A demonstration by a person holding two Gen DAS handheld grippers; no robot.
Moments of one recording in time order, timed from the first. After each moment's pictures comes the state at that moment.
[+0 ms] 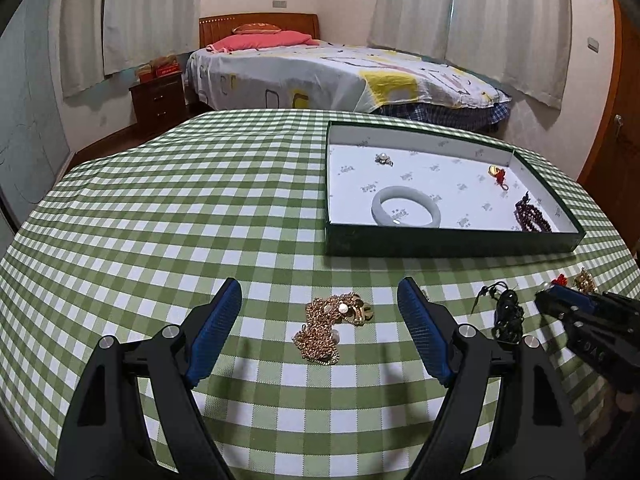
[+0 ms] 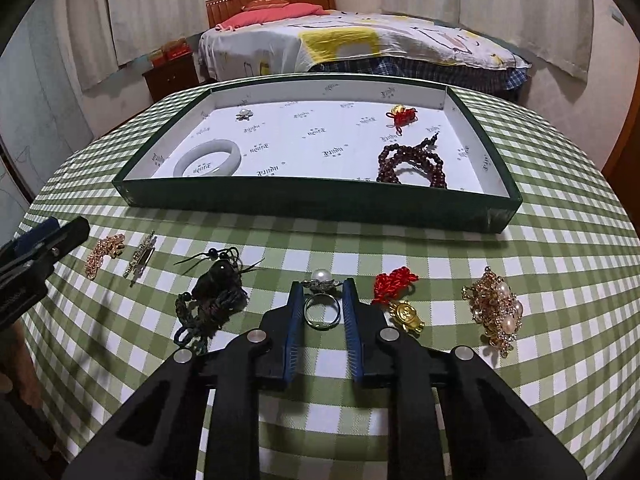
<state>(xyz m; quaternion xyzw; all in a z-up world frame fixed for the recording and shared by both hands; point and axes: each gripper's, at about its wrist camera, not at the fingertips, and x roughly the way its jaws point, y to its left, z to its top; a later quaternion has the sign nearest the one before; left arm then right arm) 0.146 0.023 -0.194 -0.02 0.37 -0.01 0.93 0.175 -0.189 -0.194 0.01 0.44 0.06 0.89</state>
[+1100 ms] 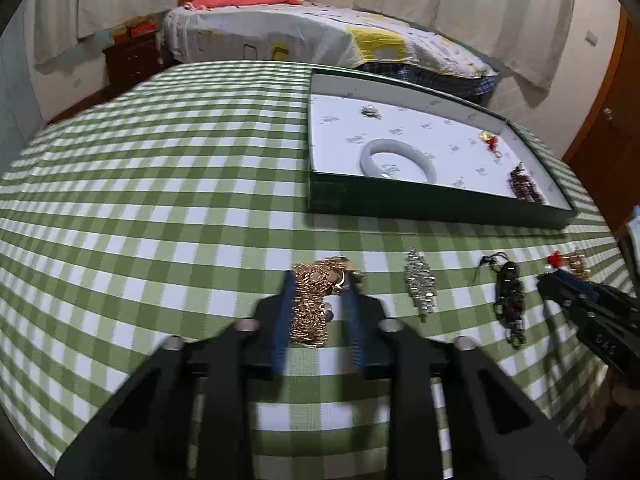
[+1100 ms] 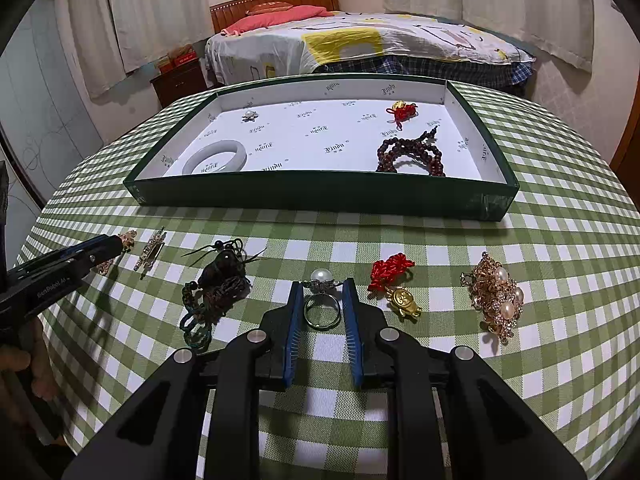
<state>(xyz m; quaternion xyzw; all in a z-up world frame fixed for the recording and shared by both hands) 0.165 0.029 -0.217 -0.06 0.44 -0.07 0.90 0.167 -0.197 -0.193 0.03 0.44 0.08 0.89</state>
